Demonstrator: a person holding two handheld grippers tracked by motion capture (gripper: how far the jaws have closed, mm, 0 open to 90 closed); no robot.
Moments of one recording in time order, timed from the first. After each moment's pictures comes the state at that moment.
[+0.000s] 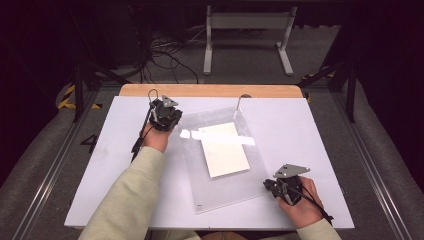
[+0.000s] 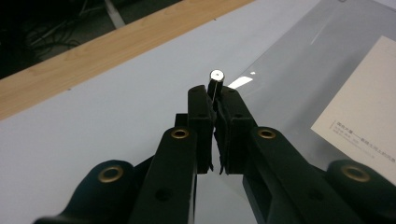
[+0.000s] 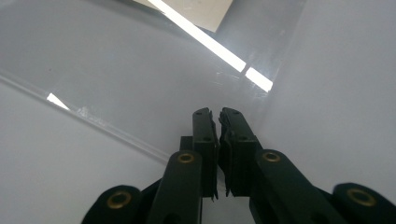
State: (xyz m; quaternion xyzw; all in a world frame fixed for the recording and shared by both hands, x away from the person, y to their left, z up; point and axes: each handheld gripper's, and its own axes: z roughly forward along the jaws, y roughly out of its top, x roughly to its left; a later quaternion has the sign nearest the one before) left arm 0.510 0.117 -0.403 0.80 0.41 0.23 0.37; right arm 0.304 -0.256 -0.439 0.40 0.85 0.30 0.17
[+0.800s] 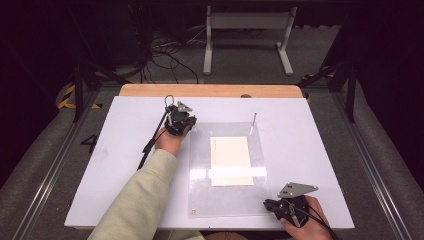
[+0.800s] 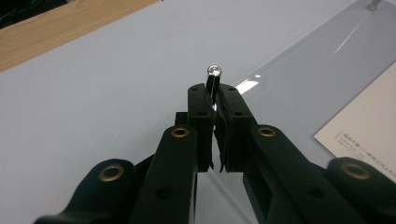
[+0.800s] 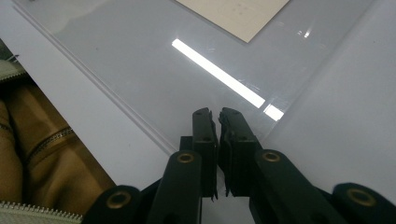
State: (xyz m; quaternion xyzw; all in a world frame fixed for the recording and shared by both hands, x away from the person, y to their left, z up) left arm 0.514 0.088 -0.430 0.82 0.39 0.19 0.38; right arm 0.258 -0.257 -0.439 0.39 0.86 0.32 0.11
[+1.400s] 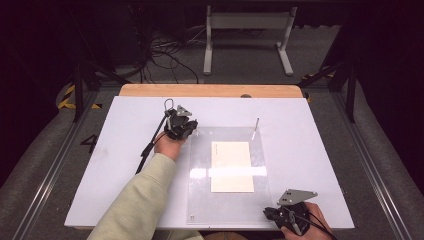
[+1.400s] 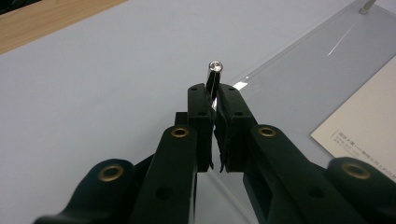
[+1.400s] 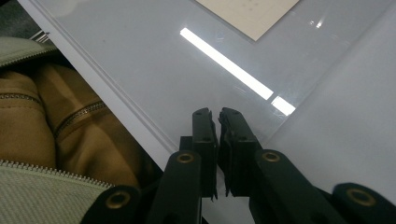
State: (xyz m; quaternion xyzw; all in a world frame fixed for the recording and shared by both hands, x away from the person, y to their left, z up) left arm 0.501 0.090 -0.433 0.82 0.38 0.17 0.39; right arm 0.242 -0.254 -0.437 0.38 0.87 0.31 0.08
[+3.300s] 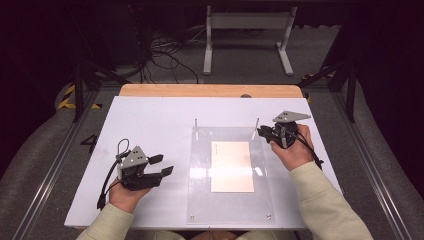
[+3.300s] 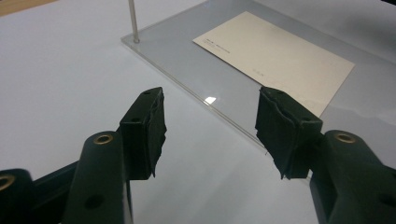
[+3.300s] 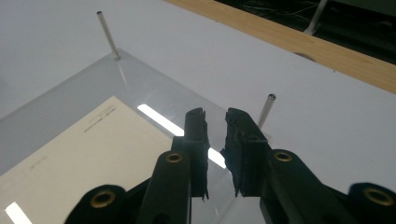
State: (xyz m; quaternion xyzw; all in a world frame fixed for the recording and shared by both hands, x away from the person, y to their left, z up) left arm 0.339 0.188 -0.415 0.81 0.32 0.13 0.47; right arm 0.433 -0.256 -0.381 0.39 0.79 0.40 0.22
